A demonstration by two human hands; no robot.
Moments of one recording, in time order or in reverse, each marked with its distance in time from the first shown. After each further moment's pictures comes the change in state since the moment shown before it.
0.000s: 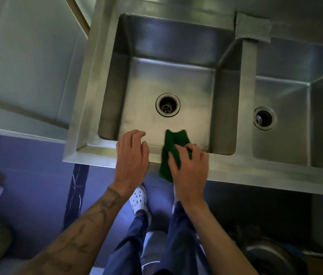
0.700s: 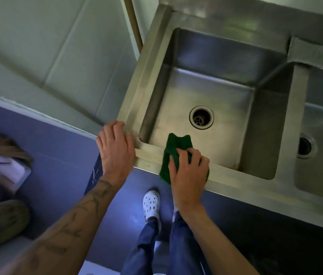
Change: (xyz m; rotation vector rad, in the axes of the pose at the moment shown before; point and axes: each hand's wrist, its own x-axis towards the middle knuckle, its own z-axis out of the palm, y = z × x) left_hand 0.022 -0.093 -0.072 0.267 0.252 -0.275; right_hand 0.004 -0.088 0.037 -0.015 -0.095 -0.072
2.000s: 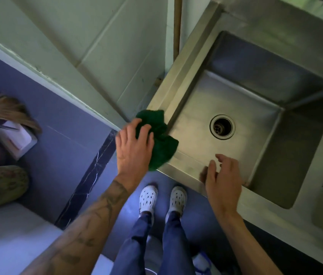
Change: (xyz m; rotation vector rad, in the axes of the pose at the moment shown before) left_hand -0.010 -0.023 0.016 0.167 0.175 0.032; right_hand 0.034 0.036 -0.017 0.190 -0.232 0.077
